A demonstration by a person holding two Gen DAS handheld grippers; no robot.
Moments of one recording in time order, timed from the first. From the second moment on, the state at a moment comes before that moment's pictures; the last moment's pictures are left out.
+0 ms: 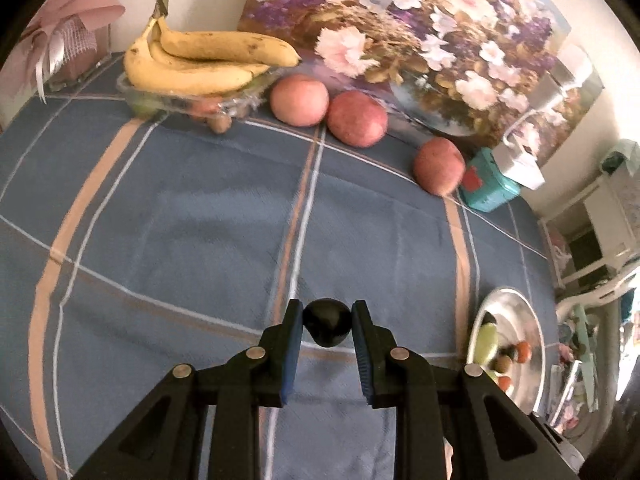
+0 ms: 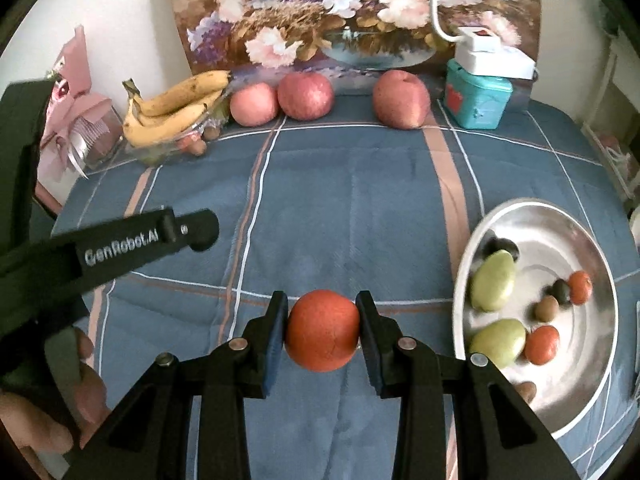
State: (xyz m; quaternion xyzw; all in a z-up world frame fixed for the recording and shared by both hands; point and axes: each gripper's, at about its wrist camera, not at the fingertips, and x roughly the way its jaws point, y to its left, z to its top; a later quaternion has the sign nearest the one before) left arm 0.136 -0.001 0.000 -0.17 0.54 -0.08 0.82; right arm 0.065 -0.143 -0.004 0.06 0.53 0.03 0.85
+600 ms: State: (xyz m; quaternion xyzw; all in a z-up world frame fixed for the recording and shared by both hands) left arm 0.091 -0.129 0.002 -0.13 0.56 -0.23 0.79; right arm 0.023 -0.289 0.008 0.14 0.52 -0.11 0.83
